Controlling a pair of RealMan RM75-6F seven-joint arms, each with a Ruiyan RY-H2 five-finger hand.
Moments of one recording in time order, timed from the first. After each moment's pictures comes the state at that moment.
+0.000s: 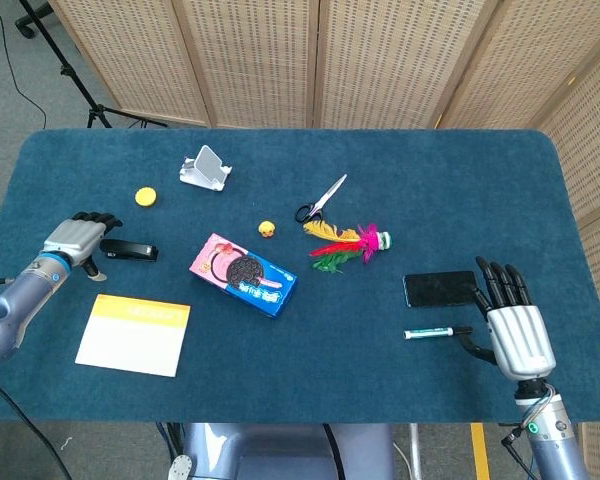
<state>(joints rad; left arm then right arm) -0.85 -1.18 -0.07 -1.18 0.92 0.37 0.12 0.20 -1.19 0.10 -1.80 -1.53 1.45 -0.31</state>
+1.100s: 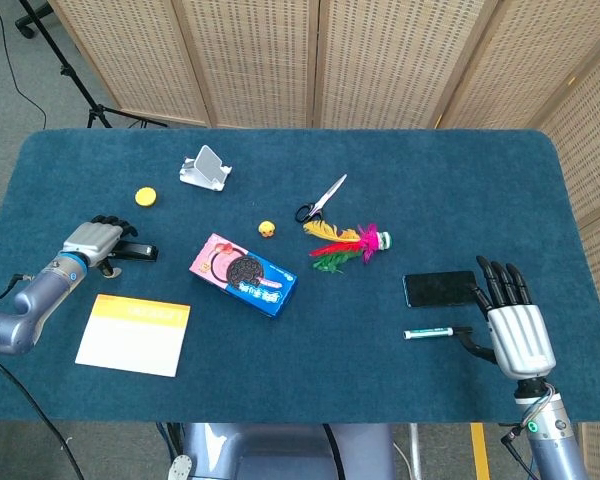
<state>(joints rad) -0.88 -1.27 -0.05 -1.10 1.02 0.35 0.01 0.20 -1.20 0.11 -1.78 -1.53 1.46 -0.30</state>
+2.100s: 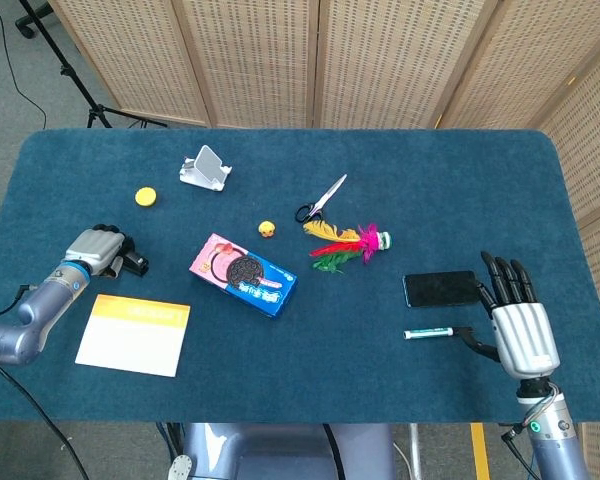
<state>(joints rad) -0.87 -1.28 0.00 -1.14 0.94 0.43 0.09 0.19 -1.20 0.12 -1.77 -1.55 1.49 -0.28</state>
